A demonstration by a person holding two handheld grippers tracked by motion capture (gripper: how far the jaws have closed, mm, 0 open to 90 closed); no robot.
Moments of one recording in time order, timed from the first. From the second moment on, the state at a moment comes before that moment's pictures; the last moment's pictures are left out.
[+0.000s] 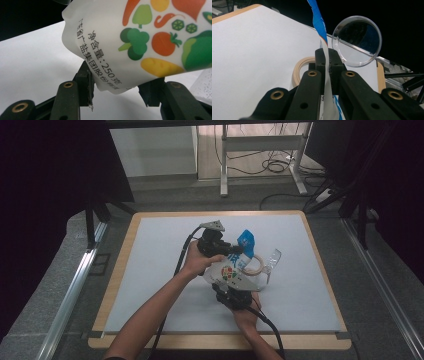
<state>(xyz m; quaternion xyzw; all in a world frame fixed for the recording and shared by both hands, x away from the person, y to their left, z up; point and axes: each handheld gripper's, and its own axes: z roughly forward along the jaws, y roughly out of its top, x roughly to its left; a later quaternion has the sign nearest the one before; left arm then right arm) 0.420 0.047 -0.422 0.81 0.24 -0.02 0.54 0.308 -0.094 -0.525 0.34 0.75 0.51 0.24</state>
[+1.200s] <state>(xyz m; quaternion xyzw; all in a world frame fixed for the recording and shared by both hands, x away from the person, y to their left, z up) 0.432 0.039 -0.421 0.83 0.22 -0.04 0.52 0.301 -0.099 -0.514 0.33 0.74 0.54 0.23</state>
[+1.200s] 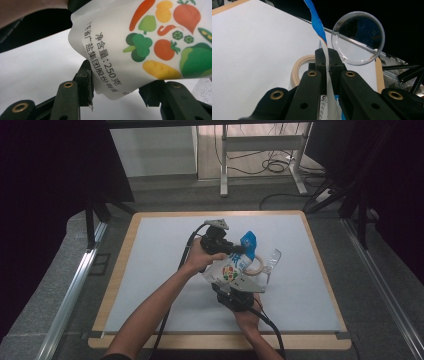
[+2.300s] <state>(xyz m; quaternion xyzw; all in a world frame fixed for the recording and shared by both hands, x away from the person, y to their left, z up) 0.431 0.032 -0.416 0.84 0.22 -0.01 0.50 0.302 -0.095 -0.509 0.36 0.72 0.55 0.21</state>
